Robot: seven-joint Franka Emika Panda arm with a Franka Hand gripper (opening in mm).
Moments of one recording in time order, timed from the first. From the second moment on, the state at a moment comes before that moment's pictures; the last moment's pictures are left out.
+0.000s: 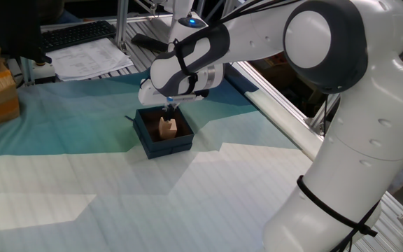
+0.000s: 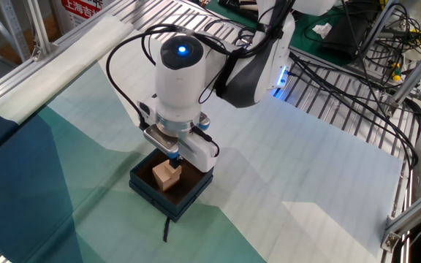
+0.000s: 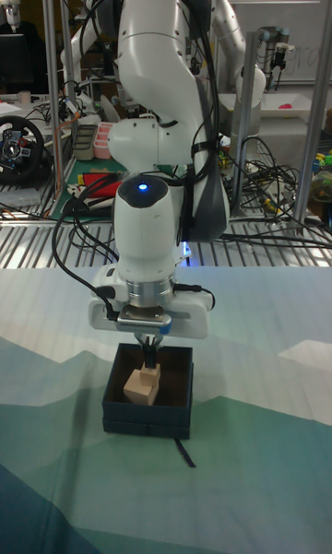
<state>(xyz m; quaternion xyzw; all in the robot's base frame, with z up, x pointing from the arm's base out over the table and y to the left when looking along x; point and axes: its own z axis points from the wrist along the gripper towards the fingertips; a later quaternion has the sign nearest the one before) 0.526 -0.013 0.145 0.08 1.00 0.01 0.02</state>
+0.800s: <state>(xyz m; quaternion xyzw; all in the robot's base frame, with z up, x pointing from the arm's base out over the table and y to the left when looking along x) 0.525 -0.013 0.144 0.08 1.00 0.01 0.02</state>
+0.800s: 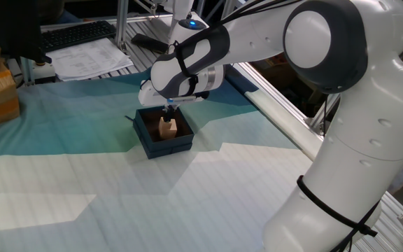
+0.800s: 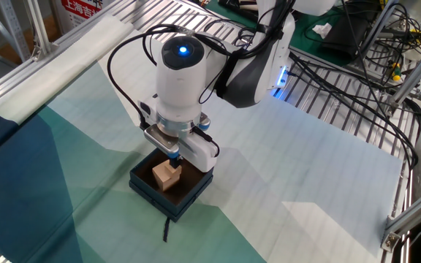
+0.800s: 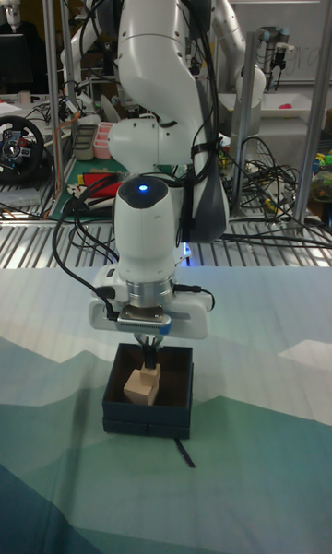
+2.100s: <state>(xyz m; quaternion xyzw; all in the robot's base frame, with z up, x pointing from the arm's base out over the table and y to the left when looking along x) 0.525 -0.013 0.145 0.08 1.00 0.01 0.02</state>
